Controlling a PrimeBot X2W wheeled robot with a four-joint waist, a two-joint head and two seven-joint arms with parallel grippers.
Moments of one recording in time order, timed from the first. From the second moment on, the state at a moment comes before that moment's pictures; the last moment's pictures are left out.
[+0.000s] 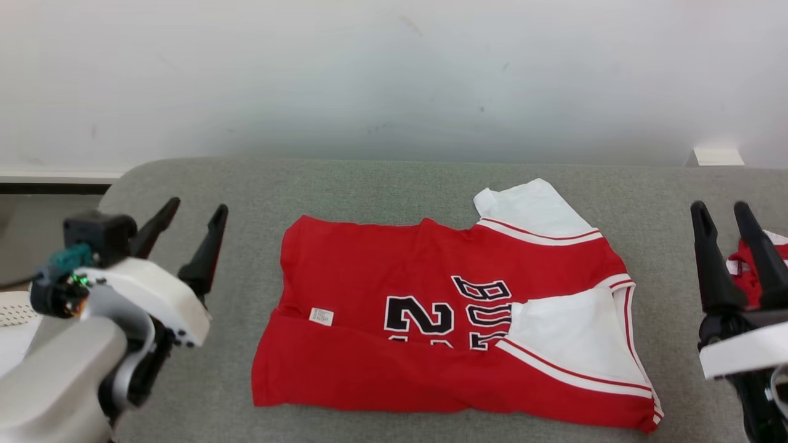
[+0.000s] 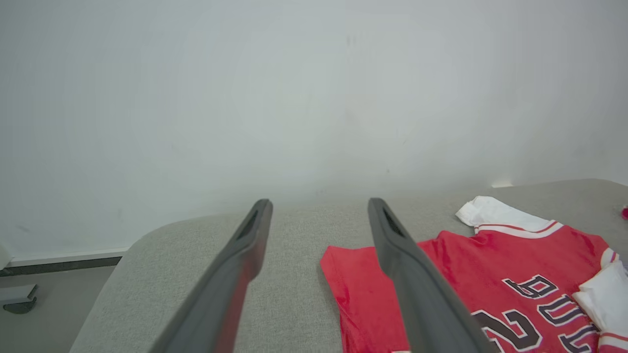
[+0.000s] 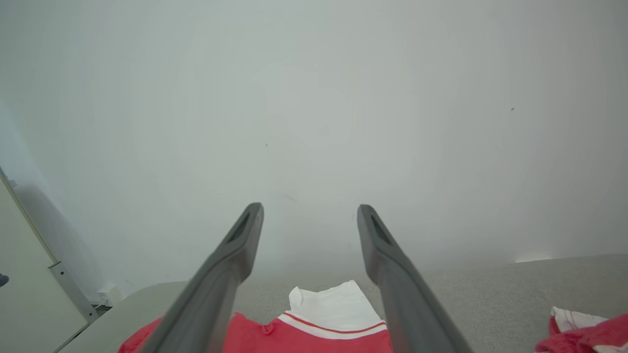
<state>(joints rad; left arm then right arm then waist) -0.76 0.75 -0.96 0.31 -1.05 0.21 -0.24 -0.27 -0.23 0.03 -0.01 0.64 0.13 0.05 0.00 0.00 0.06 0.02</state>
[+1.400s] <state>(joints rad) -0.22 0.45 -0.65 0.37 -0.77 0.18 -0.14 -0.09 -0.13 0.13 0.44 0.54 0.13 -0.01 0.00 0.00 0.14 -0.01</state>
